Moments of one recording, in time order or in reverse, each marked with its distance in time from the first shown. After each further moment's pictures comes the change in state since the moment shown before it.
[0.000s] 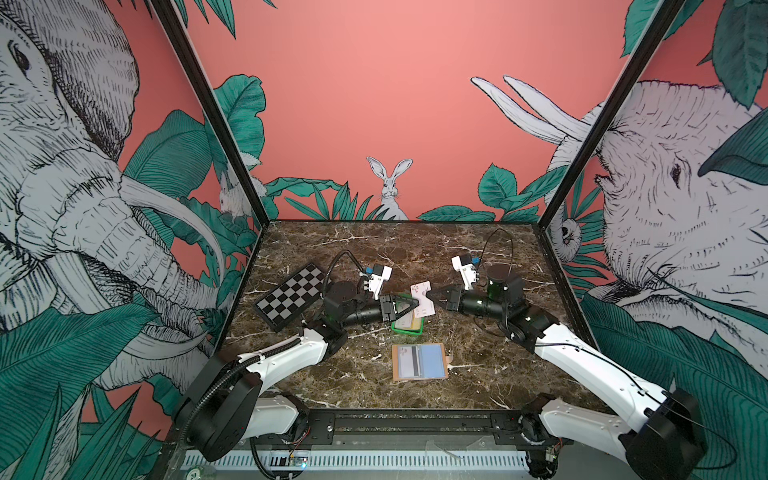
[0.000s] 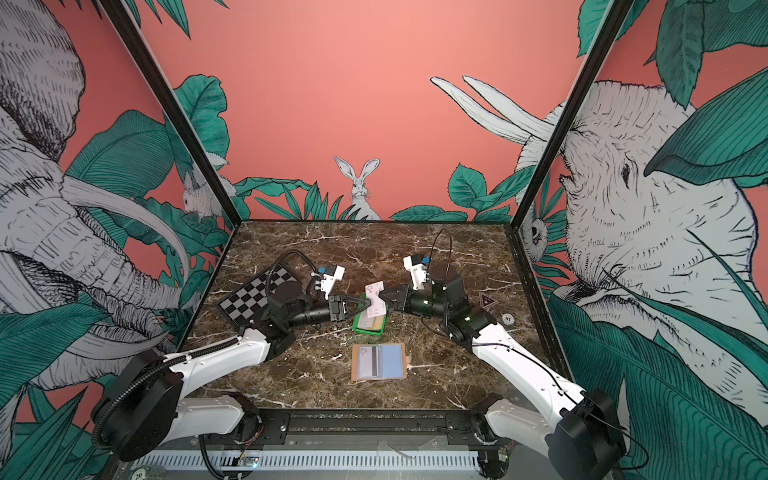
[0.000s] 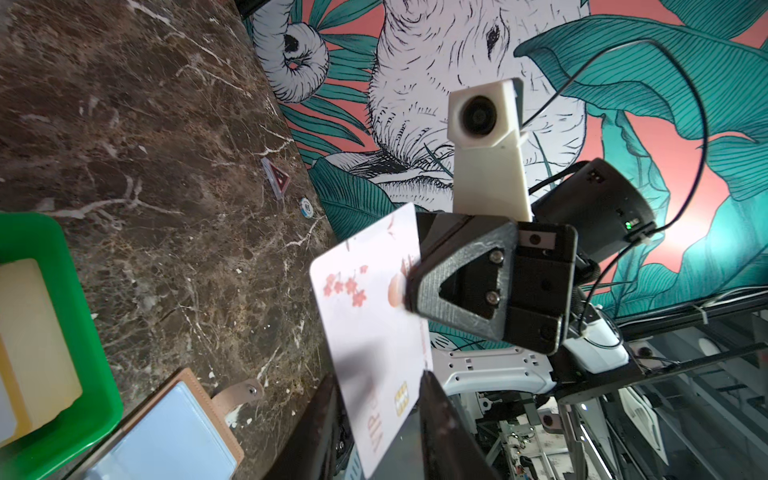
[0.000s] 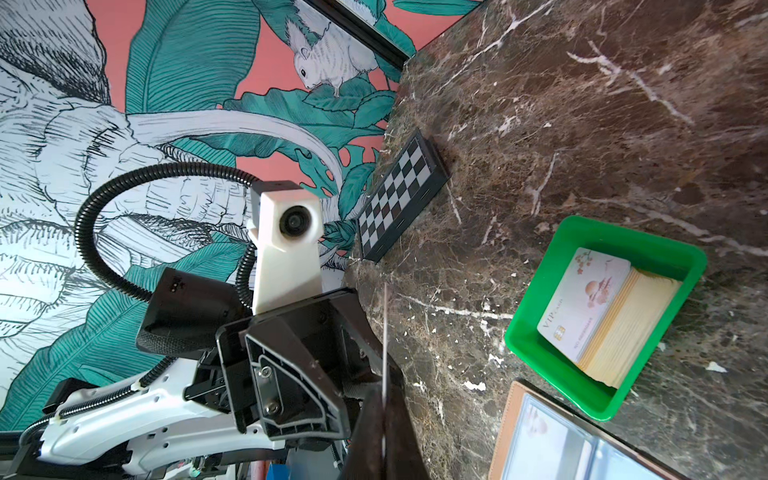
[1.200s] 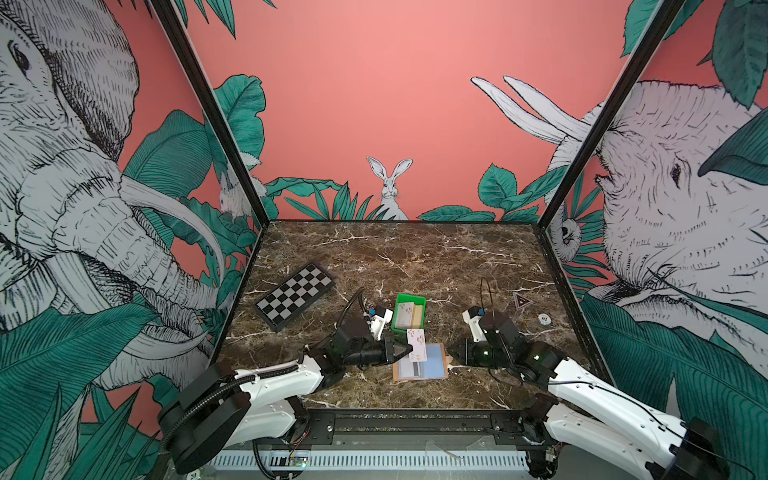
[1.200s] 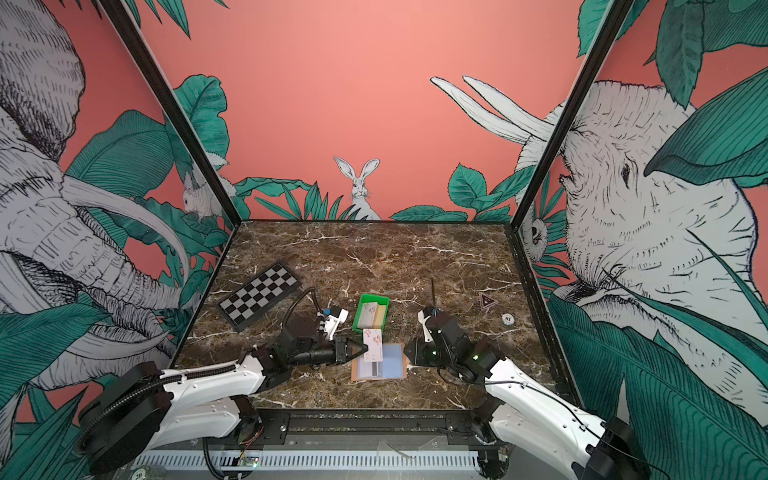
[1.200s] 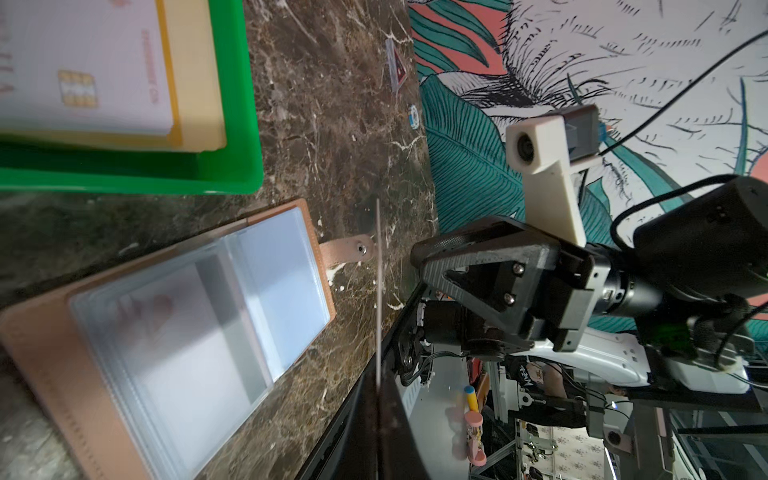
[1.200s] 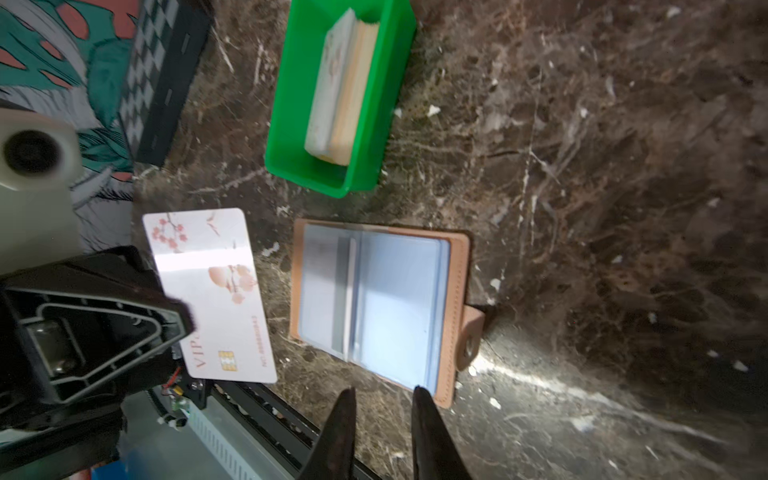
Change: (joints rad) left arm -0.230 -0.106 -0.246 -0.203 -0.286 -0.008; right arm 0.168 -0.238 -0.294 -0.452 0.377 -0.108
